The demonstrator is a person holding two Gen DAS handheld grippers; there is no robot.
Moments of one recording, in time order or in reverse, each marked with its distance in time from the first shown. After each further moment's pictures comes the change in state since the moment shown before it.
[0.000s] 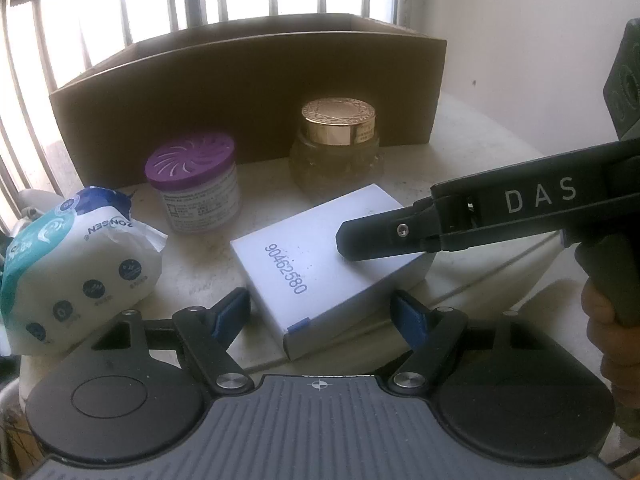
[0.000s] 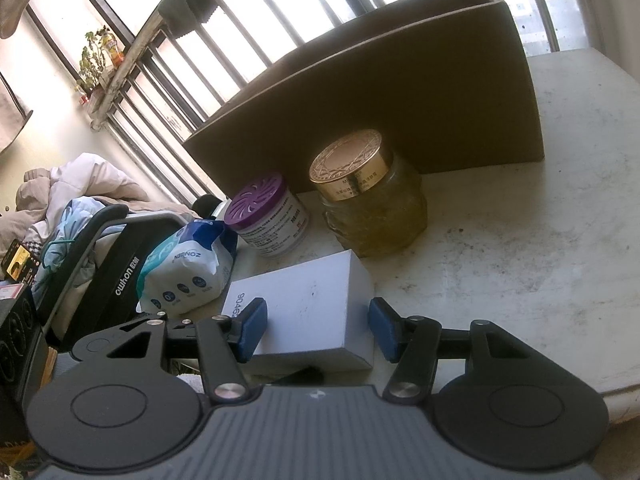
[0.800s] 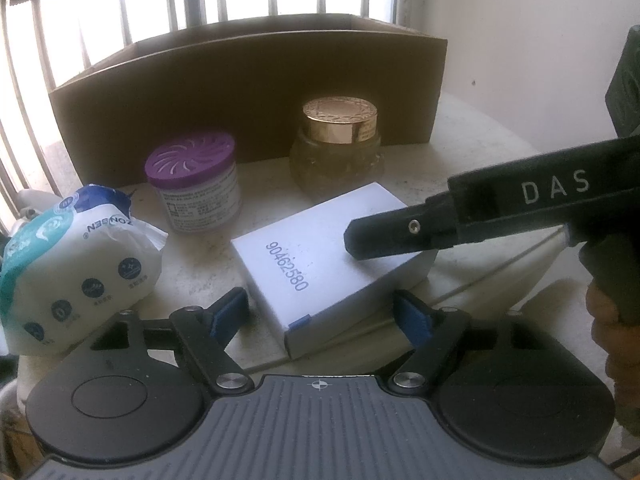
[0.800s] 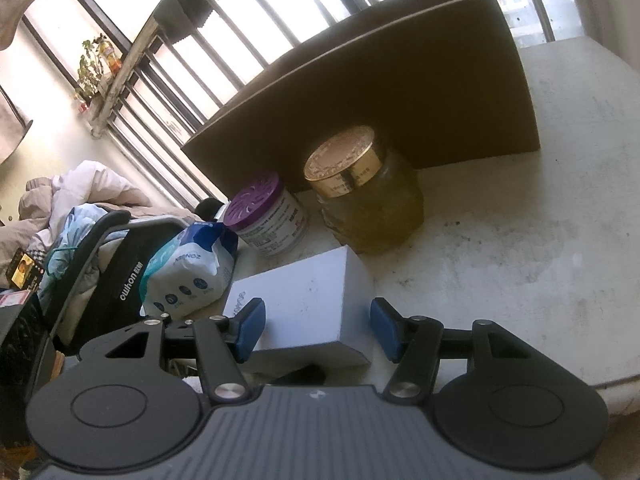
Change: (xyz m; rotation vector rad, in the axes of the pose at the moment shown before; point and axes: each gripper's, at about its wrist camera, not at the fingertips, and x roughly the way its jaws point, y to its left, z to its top) left arm 0.002 0.004 -0.003 0.002 -0.007 -0.007; right arm 0.000 -0.006 -0.001 0.035 0.004 0.015
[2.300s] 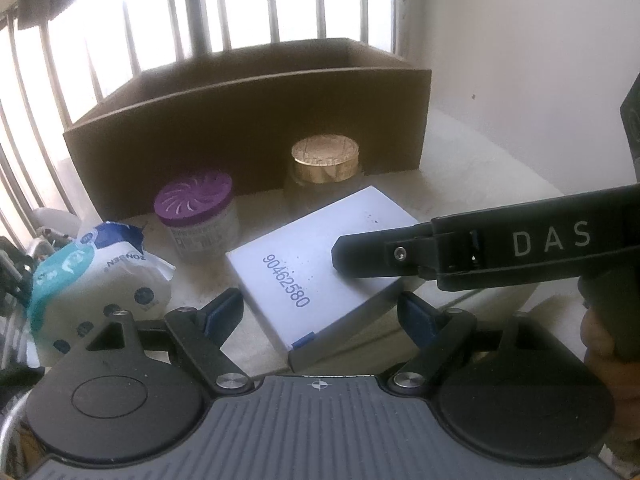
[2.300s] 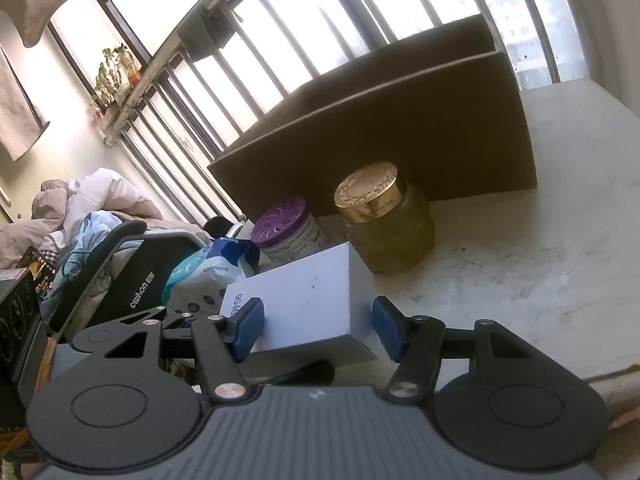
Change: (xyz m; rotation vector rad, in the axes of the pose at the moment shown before) left arm -0.033 -0.023 0.012 0.016 -0.037 0.050; right arm -0.031 0.019 -0.004 -0.057 -0.091 0.005
